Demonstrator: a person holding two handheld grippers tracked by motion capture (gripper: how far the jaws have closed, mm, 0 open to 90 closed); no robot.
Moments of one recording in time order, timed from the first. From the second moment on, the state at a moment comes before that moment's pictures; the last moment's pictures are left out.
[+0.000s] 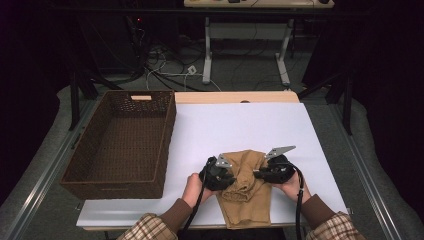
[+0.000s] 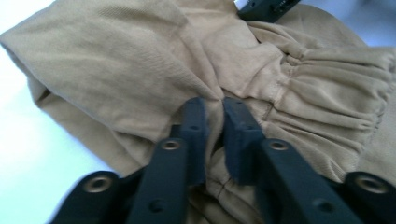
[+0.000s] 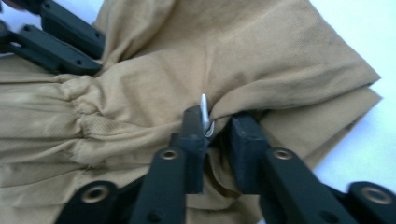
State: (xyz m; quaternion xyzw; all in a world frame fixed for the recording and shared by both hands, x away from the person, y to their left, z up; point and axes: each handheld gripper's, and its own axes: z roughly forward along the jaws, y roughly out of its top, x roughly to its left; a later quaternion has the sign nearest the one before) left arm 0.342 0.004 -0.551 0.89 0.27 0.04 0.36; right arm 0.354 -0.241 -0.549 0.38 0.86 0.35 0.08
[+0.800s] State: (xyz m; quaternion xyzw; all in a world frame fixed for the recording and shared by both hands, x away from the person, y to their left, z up) left arm 0.309 0.017 -0.529 0.89 0.25 0.03 0.39; right arm 0.320 -0.246 -0.527 0.35 0.87 0.36 0.07
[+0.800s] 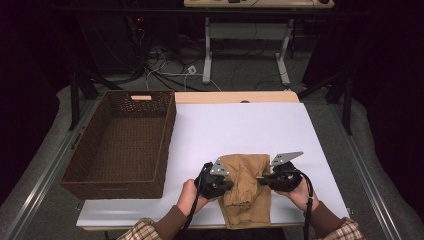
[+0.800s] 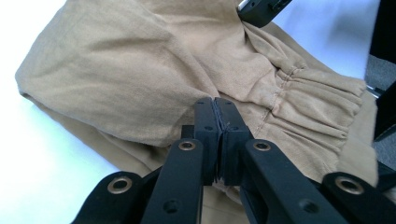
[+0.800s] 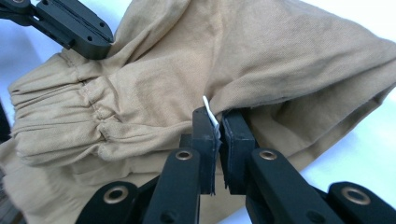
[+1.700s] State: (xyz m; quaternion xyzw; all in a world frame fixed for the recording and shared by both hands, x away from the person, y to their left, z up) left arm 0.307 0.021 -0.543 0.90 0.24 -0.01 0.36; right arm 0.312 -0.245 -0.532 0.33 0.88 0.33 0.07
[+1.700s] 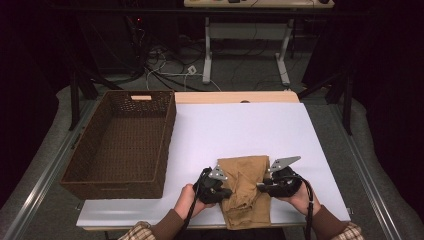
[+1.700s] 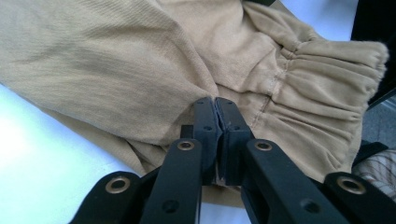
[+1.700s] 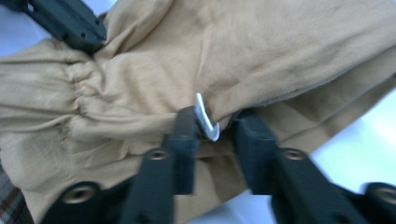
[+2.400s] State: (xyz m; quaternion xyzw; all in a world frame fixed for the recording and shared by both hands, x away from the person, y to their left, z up) left arm 0.341 0.021 -0.531 0.86 0.30 0.13 0.38; right arm 0.337 -0.243 -0.526 0.34 0.85 0.36 0.18
